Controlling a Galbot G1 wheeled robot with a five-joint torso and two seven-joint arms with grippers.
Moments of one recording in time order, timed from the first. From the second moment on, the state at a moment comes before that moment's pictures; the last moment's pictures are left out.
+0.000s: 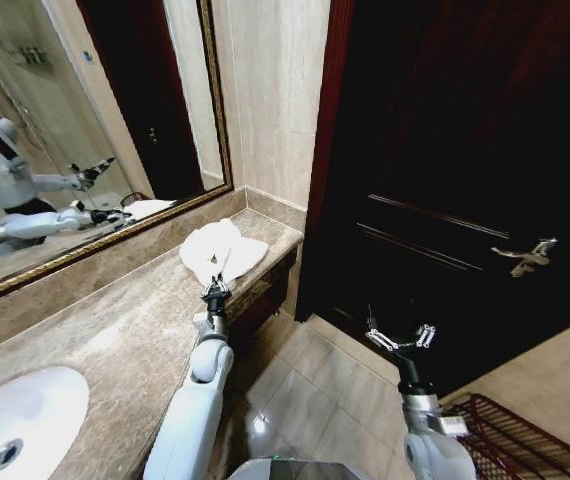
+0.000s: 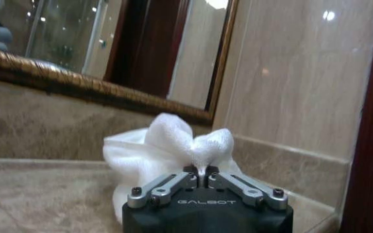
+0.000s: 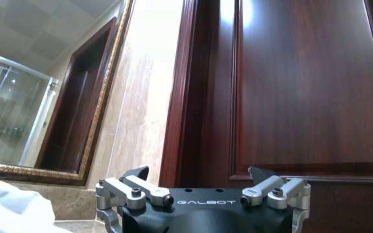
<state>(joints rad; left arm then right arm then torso) 1.26 -1.51 -0.47 -1.86 -0.21 -0.11 -0.22 -1.67 1.49 0.65 2.06 0.12 0.58 -0.18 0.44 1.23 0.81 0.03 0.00</state>
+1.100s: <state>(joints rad) 1.79 -1.61 -0.48 -2.41 0.02 -0.33 -0.04 -1.67 1.56 0.63 2.25 0.17 0.52 -0.09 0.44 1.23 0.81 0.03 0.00</state>
